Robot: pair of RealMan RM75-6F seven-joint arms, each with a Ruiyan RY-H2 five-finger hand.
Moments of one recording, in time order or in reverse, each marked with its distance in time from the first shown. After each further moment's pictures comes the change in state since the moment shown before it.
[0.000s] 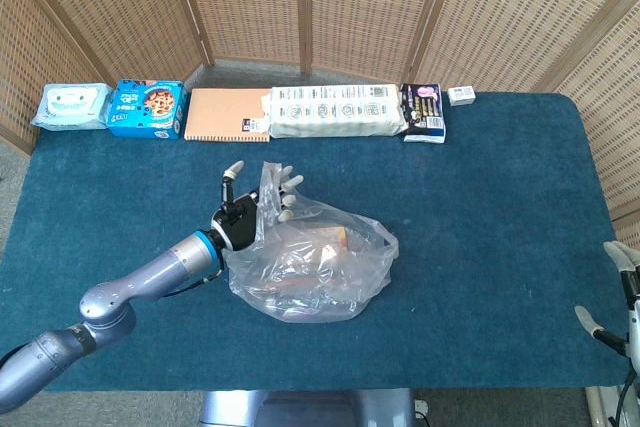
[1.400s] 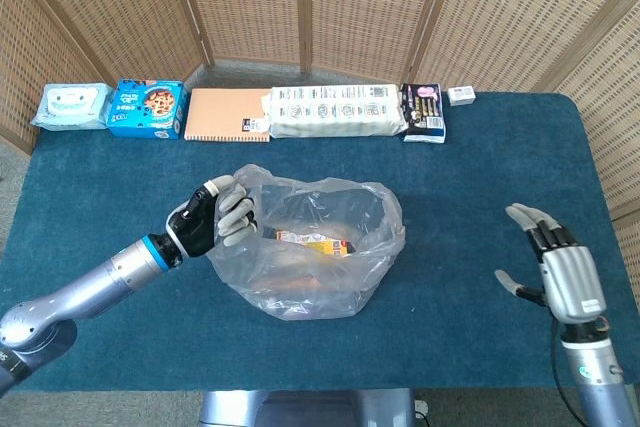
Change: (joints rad) left arm 0.202 0.153 -0.189 -0.250 0.030 -0.173 0.325; right arm 0.232 -0.117 0.058 0.019 -0.054 -0.196 0.057
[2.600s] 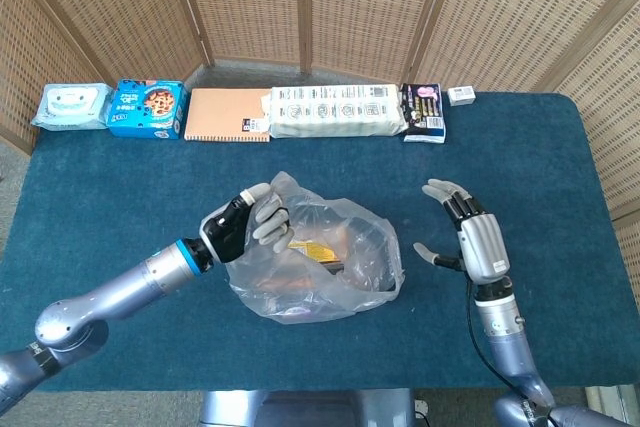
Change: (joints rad) left arm -0.103 -0.063 0.079 -0.036 0.029 0.126 0.057; right arm 0.198 -0.332 0.071 0.149 0.068 -0.065 0.062
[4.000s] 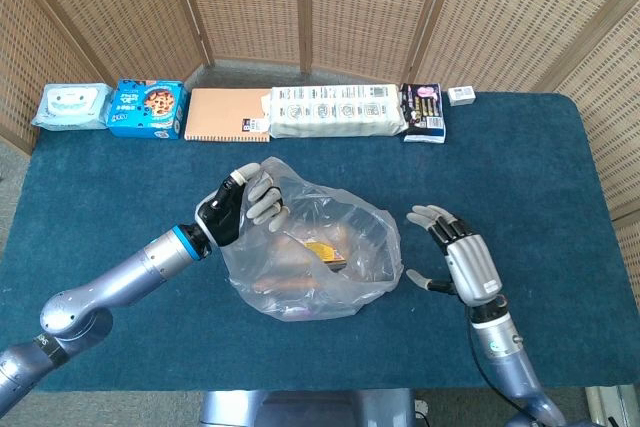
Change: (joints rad) left arm -0.010 -0.044 -0.054 0.078 0.010 -0.016 -0.026; right arm -0.017 0.022 -0.102 -0.044 -0.068 0.000 -0.029
